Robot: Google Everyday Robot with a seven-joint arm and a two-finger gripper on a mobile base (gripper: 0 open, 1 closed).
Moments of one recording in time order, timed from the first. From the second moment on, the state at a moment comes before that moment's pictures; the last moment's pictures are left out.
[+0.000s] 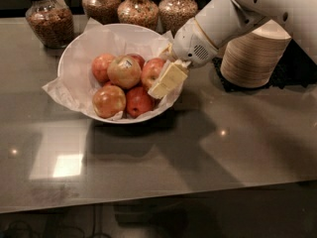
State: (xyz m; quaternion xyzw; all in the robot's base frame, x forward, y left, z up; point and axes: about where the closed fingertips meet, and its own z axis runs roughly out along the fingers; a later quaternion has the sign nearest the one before) arm 0.540 -0.011 0.917 -0.65 0.66 0.26 0.26
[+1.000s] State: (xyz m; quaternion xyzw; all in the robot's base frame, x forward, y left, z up) arm 0.524 0.042 1.024 -0.75 0.55 0.20 0.31
